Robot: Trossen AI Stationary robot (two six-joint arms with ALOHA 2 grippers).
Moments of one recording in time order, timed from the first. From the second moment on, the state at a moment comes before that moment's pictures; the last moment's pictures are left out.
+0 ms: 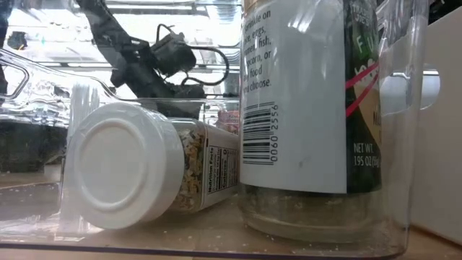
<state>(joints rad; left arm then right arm) 0.22 1.66 0.71 0.16 0.06 -0.39 0.21 1.16 0.55 0.05 -0.13 0.15</state>
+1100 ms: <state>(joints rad) 0.16 1.81 0.71 0.37 0.10 -0.49 0.24 1.16 0.55 0.04 -0.13 0.15</state>
